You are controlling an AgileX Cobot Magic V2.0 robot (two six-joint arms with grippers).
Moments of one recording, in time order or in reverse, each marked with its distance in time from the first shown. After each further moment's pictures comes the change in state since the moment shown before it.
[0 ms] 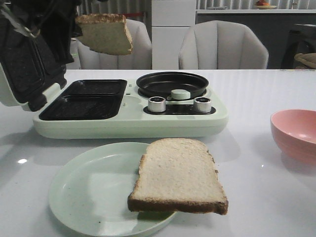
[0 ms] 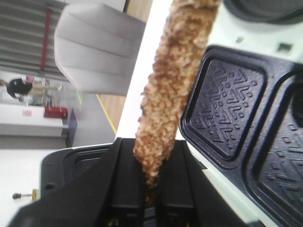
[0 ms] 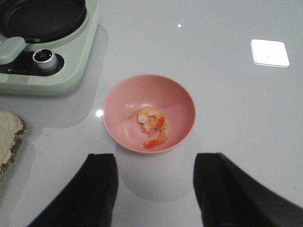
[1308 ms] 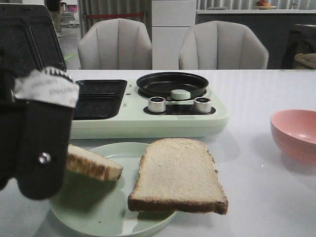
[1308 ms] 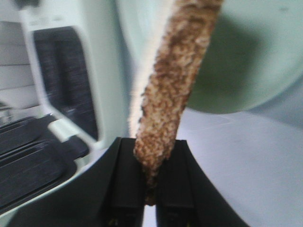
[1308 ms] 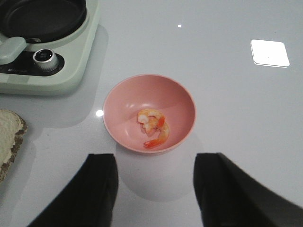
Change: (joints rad) left arm -0.709 -0.338 0.666 -0.317 0.427 0.000; right arm 0.000 0.000 0.000 0.000 0.000 0.000
